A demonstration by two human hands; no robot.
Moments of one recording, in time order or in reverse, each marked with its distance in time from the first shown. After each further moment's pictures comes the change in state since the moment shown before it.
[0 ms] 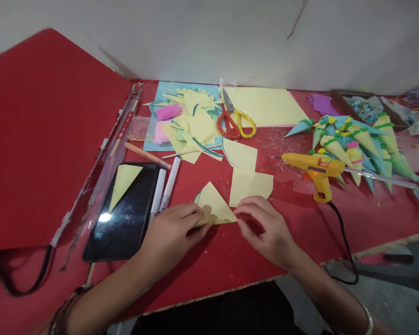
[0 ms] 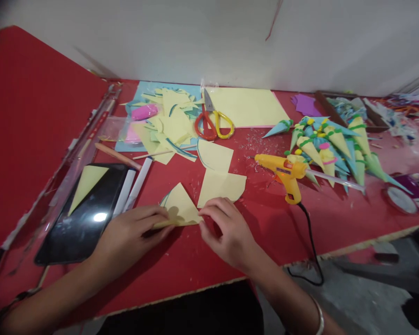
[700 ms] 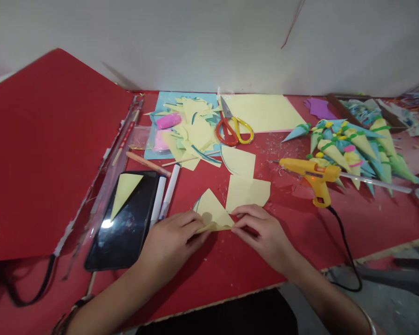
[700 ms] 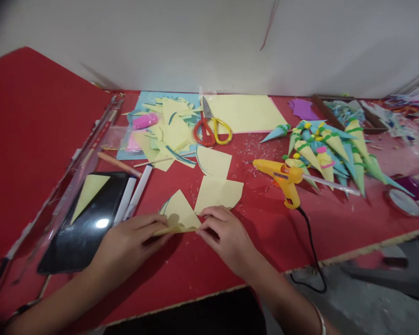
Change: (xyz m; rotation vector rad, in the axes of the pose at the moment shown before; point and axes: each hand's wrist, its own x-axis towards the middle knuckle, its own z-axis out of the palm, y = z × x) left_hand 0.002 0.001 -0.005 0.052 -0.027 0.005; right_hand 0.000 0.005 0.003 0.060 -0.044 0.018
